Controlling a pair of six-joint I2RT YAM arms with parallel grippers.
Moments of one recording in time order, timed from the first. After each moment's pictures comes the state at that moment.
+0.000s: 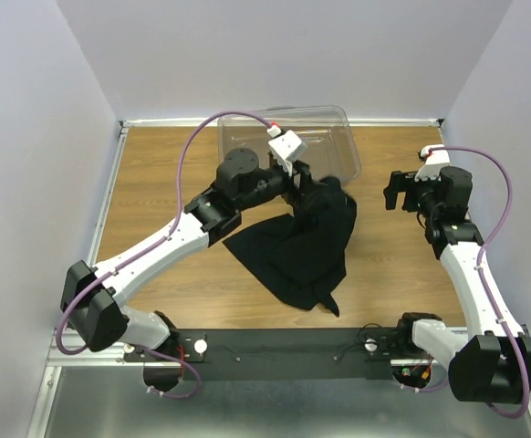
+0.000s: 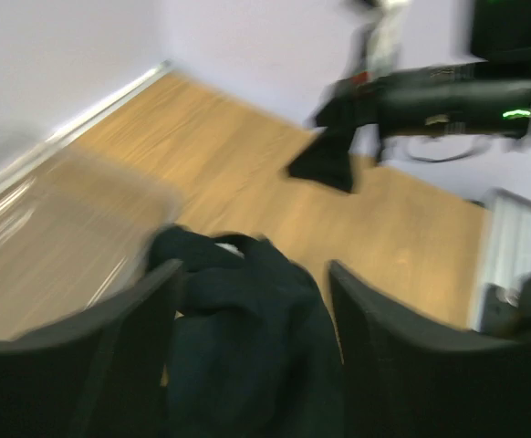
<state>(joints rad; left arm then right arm) -0.79 1.38 1.24 0.13 0.32 -0.13 -0.06 1.02 0.80 -0.19 -0.16 -0.08</state>
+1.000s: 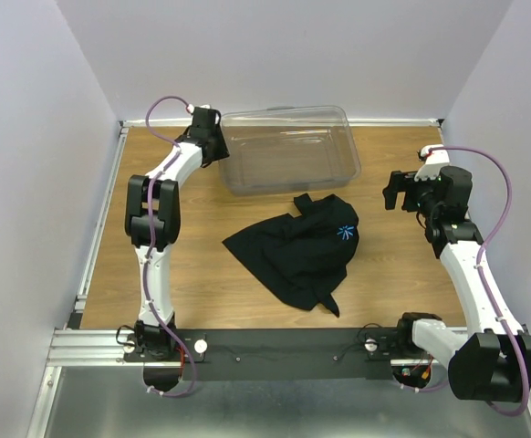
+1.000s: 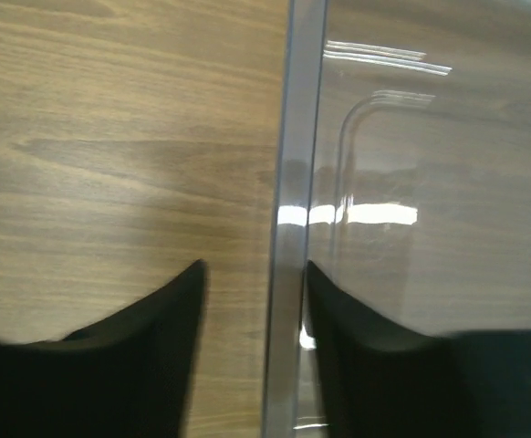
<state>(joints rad) -0.18 2.19 1.78 -0.33 -0.07 -0.44 -0.07 1.03 0.80 -0.18 -0.17 -0.07</state>
